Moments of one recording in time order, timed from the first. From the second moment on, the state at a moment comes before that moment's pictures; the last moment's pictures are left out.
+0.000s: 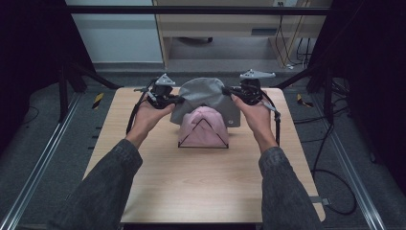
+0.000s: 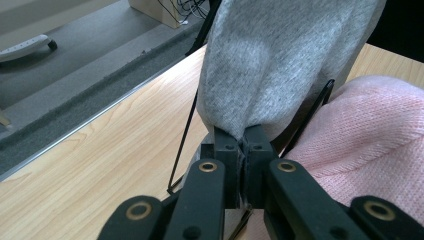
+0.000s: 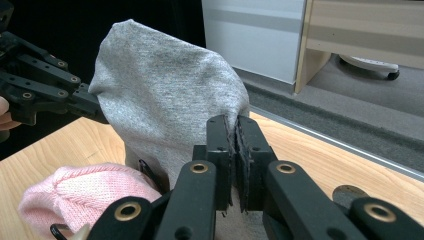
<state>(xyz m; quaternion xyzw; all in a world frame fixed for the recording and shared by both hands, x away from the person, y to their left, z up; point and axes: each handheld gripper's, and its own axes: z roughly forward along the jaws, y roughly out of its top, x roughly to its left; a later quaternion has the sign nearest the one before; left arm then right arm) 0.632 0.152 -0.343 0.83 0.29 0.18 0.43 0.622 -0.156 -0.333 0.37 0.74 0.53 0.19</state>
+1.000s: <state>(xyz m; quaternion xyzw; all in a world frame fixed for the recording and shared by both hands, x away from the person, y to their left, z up) 0.624 0.159 -0.373 0.84 0.31 0.17 0.40 0.617 -0.146 -0.368 0.38 0.76 0.50 0.18</state>
